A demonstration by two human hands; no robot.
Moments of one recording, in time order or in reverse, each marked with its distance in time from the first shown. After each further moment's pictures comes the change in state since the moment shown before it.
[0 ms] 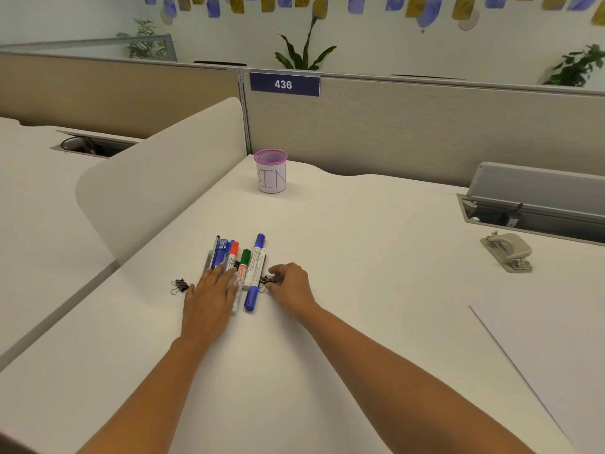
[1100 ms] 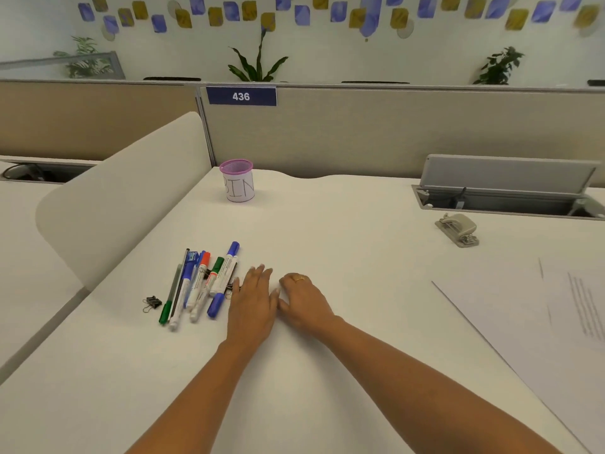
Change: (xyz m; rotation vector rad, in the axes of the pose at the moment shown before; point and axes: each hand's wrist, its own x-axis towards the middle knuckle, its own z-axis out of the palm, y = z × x) left_hand -0.021 0.086 0.015 -0.087 -0.003 0.266; right_hand -0.050 0.032 -0.035 -0.411 0.057 -0.163
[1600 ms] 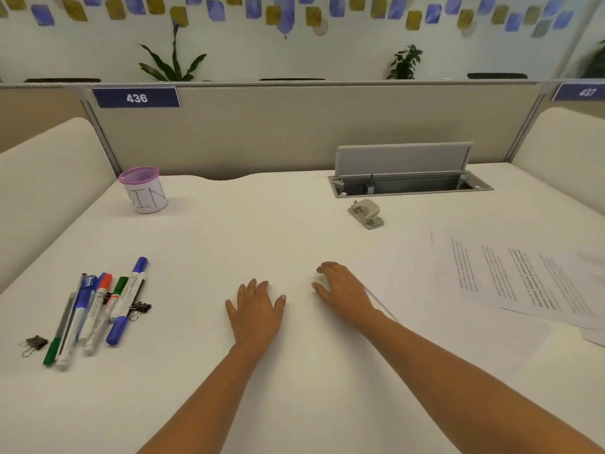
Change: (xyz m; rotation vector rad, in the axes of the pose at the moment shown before) left_hand -0.015 0.129 0.058 -0.020 -0.262 -0.078; right_hand -0.095 0.149 -0.093 -0.097 0.193 0.299
